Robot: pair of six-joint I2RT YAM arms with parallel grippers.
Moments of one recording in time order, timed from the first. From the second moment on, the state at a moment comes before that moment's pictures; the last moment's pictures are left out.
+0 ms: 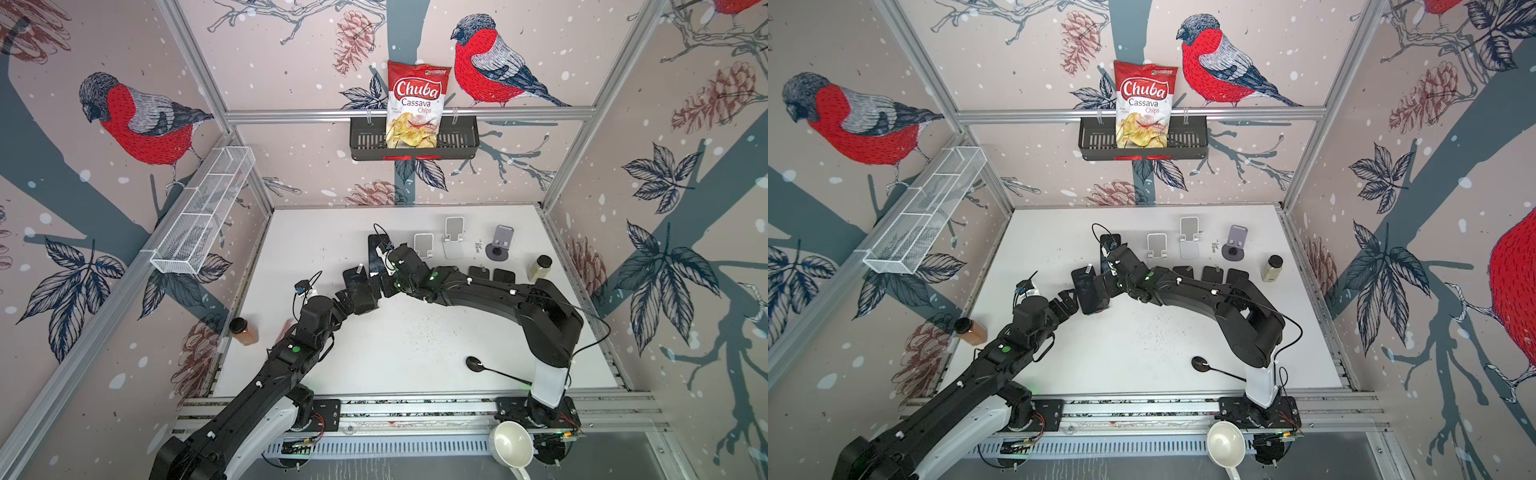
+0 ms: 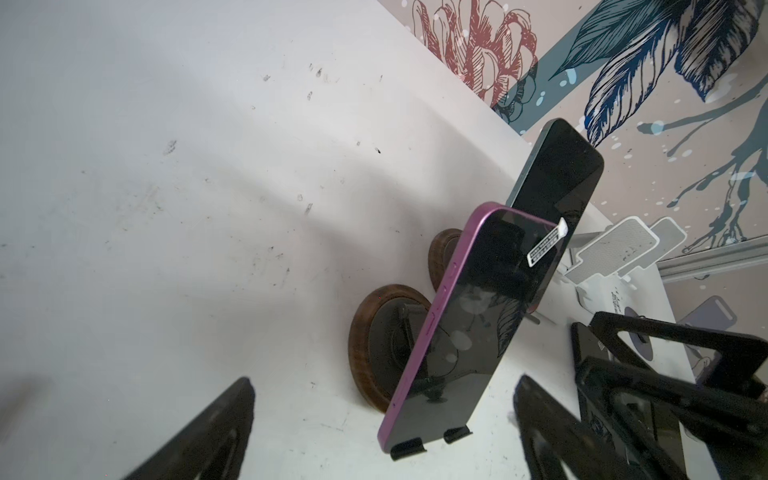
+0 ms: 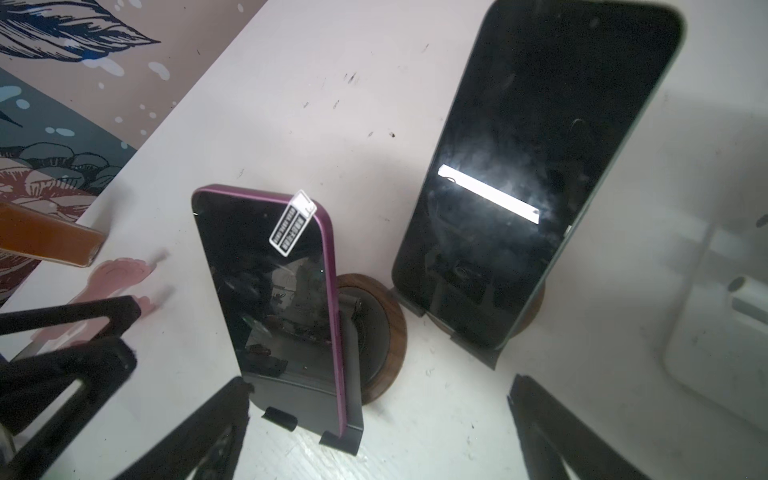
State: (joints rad) left arm -0.42 0.76 0.30 -0.09 -0.23 -0.84; right arm 0.96 1.89 1.35 -0.15 0.02 0.32
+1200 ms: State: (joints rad) left arm -0.41 0.56 0.22 -0.12 -0.29 -0.93; right arm 1.06 2.08 1.64 -0.24 0.13 0.31
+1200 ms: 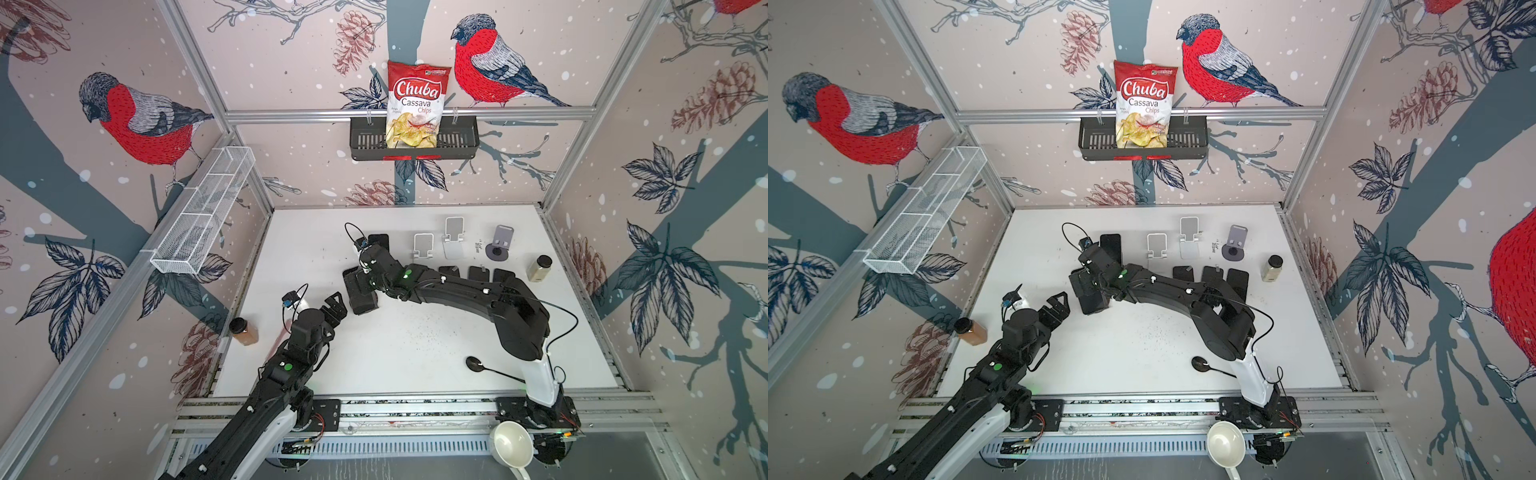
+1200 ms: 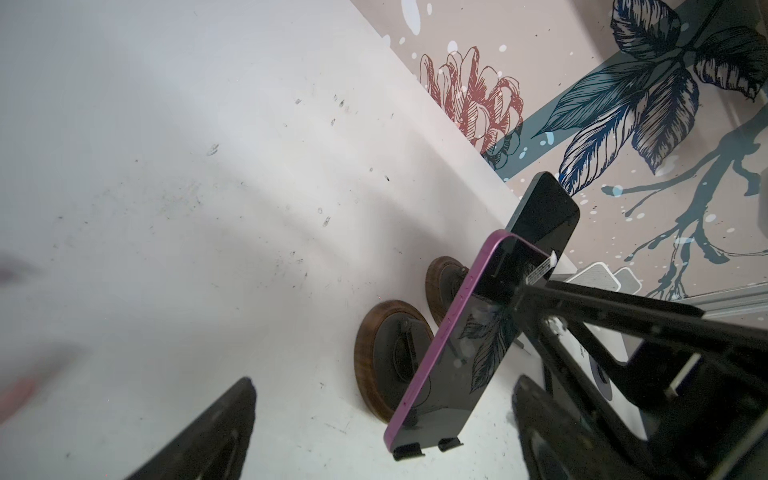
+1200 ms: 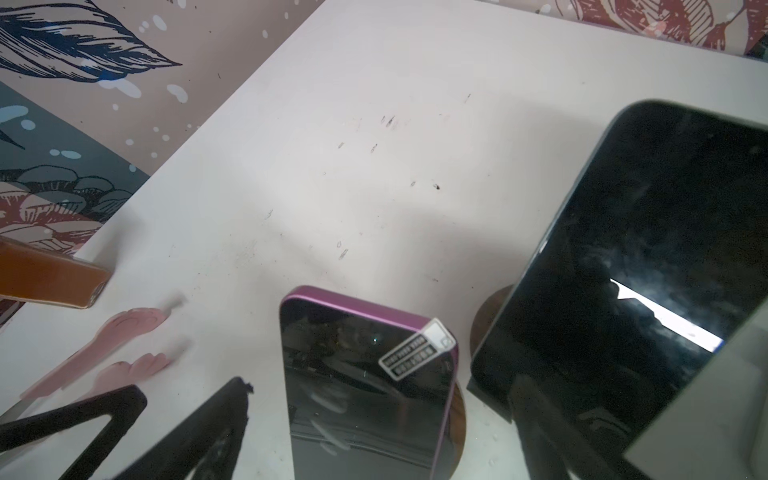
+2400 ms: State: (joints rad) left arm -0.41 0.51 0.20 -0.15 -0.30 -0.91; right arm 1.09 2.19 1.77 -0.33 0.24 0.34
